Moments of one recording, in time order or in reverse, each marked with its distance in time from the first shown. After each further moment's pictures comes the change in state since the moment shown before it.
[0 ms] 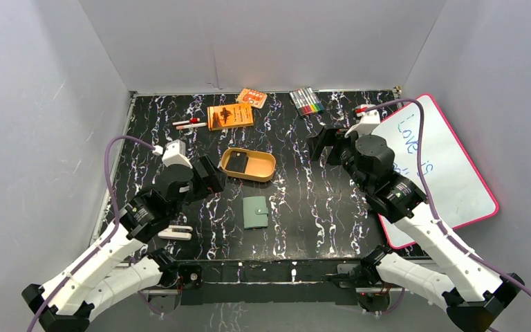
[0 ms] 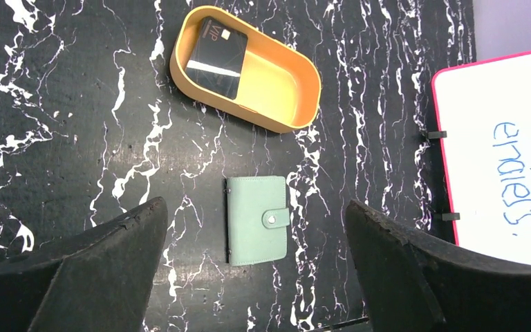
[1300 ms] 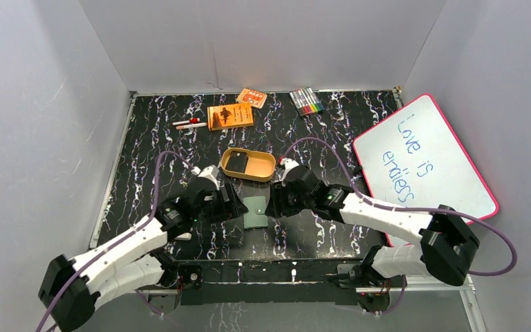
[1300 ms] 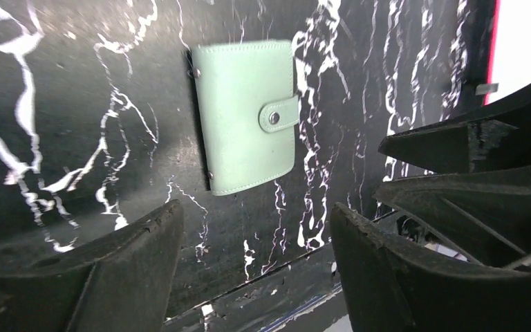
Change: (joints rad) left arm -0.003 0.068 -0.301 0.210 0.373 -0.069; right arm 0.250 0.366 -0.259 0.106 -0.433 0.209
